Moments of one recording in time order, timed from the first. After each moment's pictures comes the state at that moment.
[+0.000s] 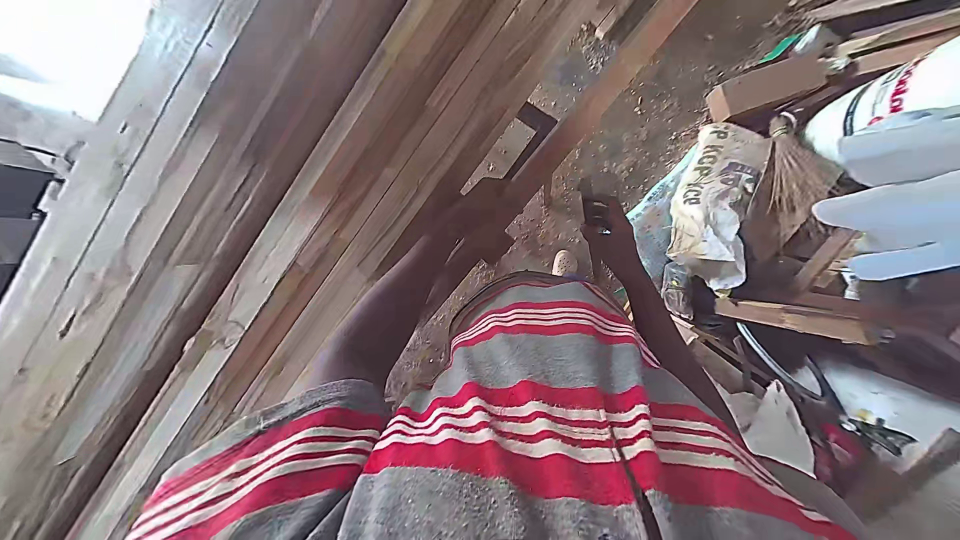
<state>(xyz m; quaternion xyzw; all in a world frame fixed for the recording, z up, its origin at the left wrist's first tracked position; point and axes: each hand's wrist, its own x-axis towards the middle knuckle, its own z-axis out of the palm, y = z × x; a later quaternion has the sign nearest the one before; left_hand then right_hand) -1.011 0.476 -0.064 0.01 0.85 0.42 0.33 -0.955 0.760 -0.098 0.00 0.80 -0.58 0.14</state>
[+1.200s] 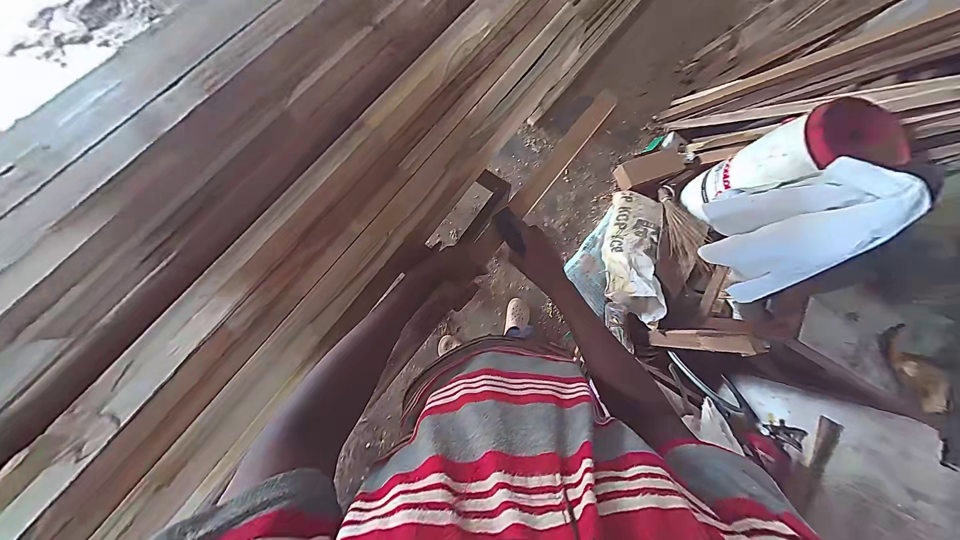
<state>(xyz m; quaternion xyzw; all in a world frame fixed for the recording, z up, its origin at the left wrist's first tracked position) -1.002 0.501 -0.012 0.07 0.87 0.19 0.46 -0.989 0.689 -0.044 -0.06 0.94 -0.30 0.15</state>
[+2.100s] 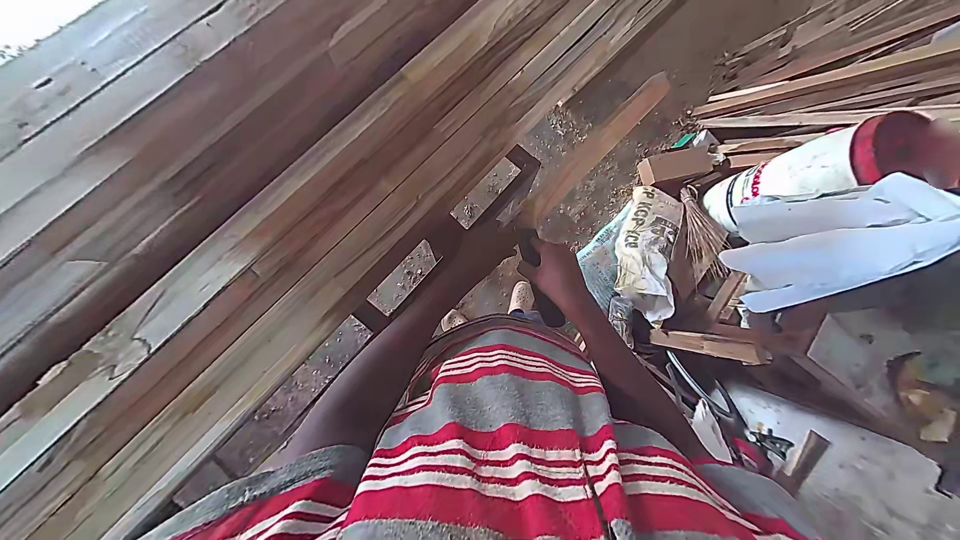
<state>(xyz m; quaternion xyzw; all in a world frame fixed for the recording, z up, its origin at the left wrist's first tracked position) -0.961 0.504 -0.062 -0.09 0.88 0.41 0.25 -0.939 0.663 0.001 -0.04 0.94 -0.21 0.26</state>
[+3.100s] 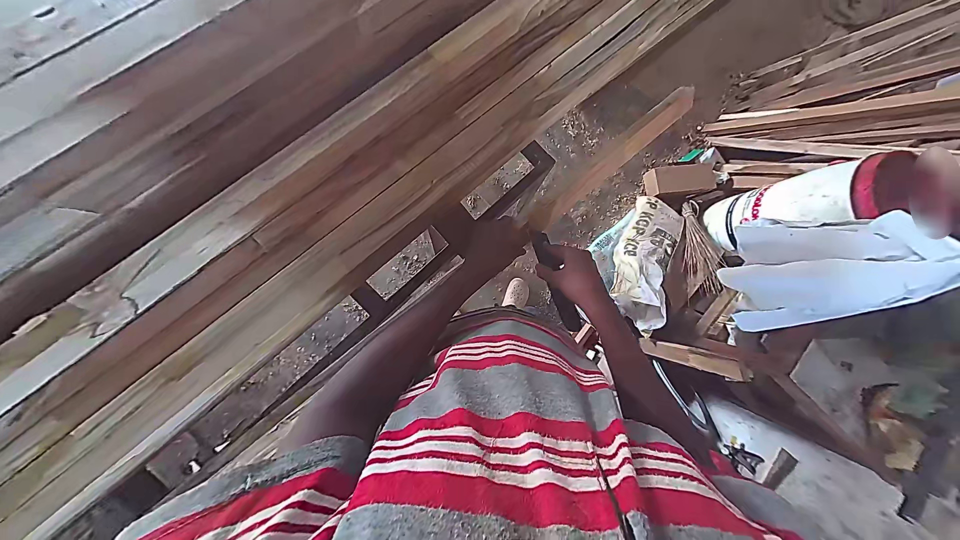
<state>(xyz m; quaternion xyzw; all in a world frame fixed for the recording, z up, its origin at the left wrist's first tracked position) -0.956 0.507 -0.066 -0.04 0.91 0.37 0.20 -0.942 0.687 0.000 -0.04 0.92 -0.25 0.30</state>
